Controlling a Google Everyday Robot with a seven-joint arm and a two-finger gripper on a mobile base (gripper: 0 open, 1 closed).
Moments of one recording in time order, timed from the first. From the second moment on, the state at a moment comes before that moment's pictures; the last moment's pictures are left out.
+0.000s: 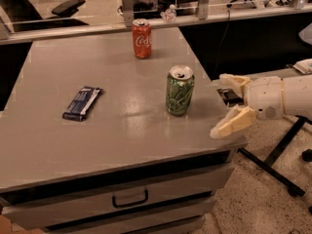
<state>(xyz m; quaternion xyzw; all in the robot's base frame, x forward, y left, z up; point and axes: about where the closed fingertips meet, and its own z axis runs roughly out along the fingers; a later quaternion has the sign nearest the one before) 0.522 -0.151 0.859 -0.51 0.67 0.27 0.46</state>
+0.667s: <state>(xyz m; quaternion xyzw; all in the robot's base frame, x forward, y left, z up) 0.520 -0.128 0.872 -0.52 0.64 0.30 0.48</state>
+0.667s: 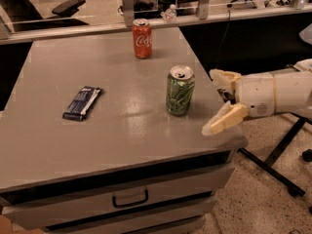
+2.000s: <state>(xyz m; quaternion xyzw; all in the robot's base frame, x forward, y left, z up) 0.537 -0.018 0.876 -0.55 0.54 0.40 0.49</state>
